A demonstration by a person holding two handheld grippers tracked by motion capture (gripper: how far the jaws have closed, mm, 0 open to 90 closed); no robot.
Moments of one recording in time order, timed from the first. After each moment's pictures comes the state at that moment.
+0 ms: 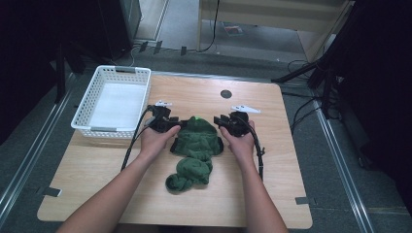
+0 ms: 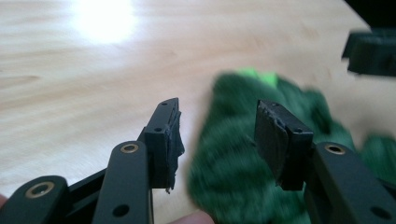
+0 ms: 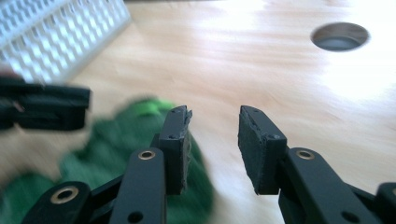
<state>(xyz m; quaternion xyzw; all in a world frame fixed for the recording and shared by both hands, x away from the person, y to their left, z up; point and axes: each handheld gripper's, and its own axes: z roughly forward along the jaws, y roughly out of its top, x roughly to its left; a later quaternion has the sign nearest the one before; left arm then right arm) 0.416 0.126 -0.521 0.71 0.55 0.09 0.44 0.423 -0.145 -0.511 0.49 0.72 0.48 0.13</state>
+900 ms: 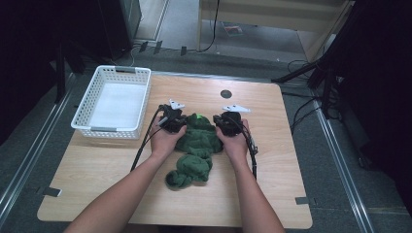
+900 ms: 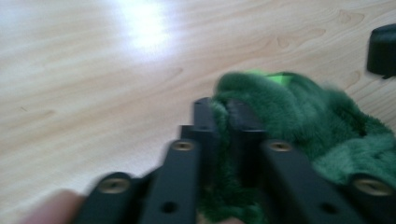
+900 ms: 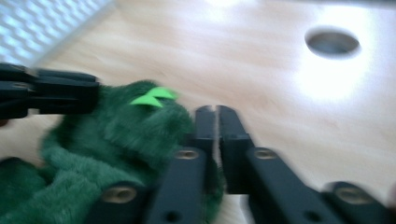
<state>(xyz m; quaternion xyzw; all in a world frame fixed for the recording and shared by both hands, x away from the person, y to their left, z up) 0.415 0.091 -0.521 0.75 0.52 0.18 0.38 0.420 -0.127 -0.513 0.49 0.74 0.42 0.18</state>
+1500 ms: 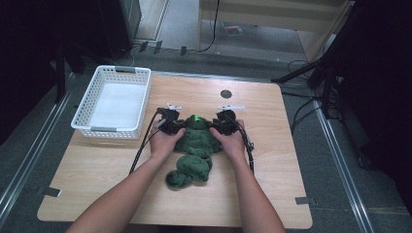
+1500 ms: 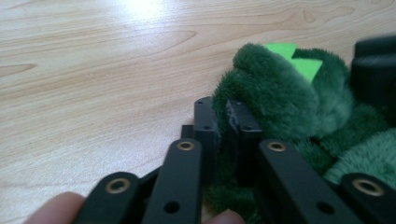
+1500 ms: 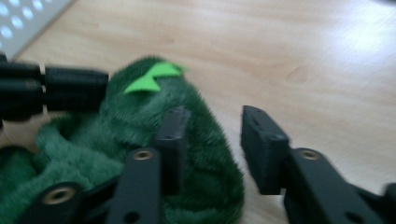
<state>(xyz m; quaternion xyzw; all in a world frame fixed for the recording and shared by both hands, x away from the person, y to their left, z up) 0.423 0.097 -0.541 0.74 0.55 0.15 0.36 0.438 -0.117 -0.533 0.49 0.77 0.39 0.11</state>
